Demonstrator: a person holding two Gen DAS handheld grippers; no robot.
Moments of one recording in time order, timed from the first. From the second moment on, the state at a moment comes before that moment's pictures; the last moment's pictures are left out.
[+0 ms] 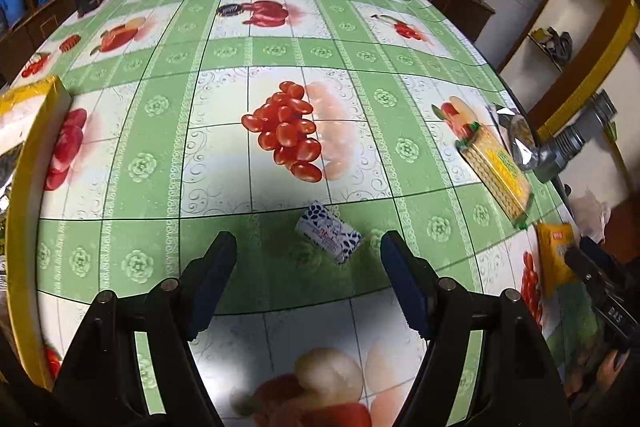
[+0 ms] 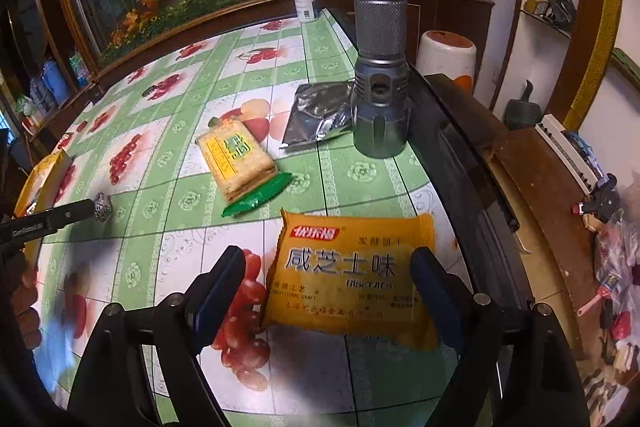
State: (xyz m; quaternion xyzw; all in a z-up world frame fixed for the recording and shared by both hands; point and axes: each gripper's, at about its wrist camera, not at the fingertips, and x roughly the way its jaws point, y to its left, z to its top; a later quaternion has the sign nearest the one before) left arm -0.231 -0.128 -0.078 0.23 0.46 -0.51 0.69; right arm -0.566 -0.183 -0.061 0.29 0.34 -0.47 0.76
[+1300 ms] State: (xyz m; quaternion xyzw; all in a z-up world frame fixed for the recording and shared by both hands) left arm -0.227 -0.077 -0.062 0.24 0.39 -0.54 0.71; right arm -0.453 -0.181 -0.064 0.30 0.34 -0.32 0.84
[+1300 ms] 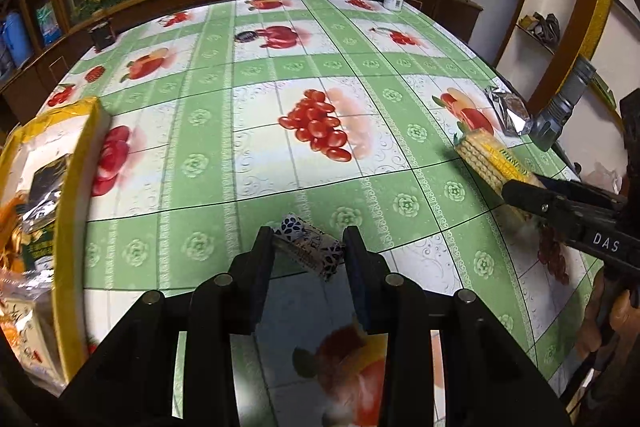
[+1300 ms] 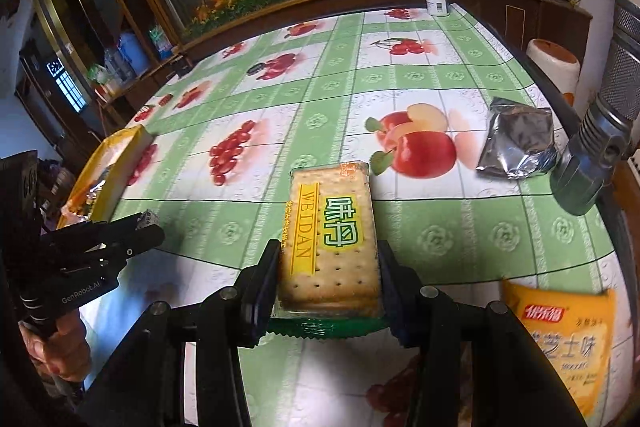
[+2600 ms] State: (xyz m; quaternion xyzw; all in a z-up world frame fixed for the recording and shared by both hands) left arm -0.102 0.071 -0.018 0.17 0.33 -0.35 0.86; right arm -0.274 -0.079 -0.048 0.39 0.31 -0.08 0.86
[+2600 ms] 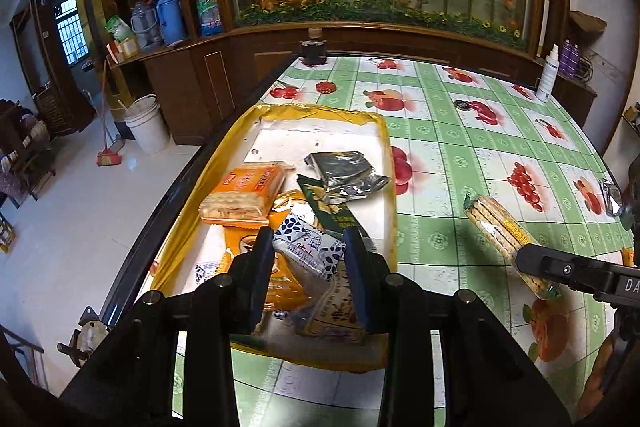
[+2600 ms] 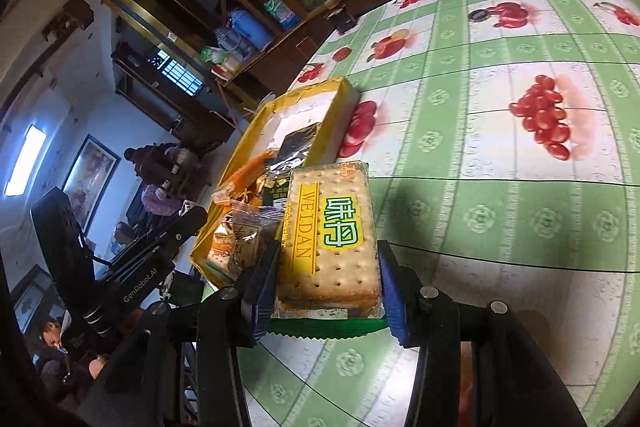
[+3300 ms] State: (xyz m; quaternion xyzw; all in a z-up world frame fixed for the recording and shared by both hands) left arm -0.075 0.084 -0.023 0.17 0.34 -0.32 0.87; right arm -0.225 -0.064 -0.044 0.38 0.32 -0.06 0.86
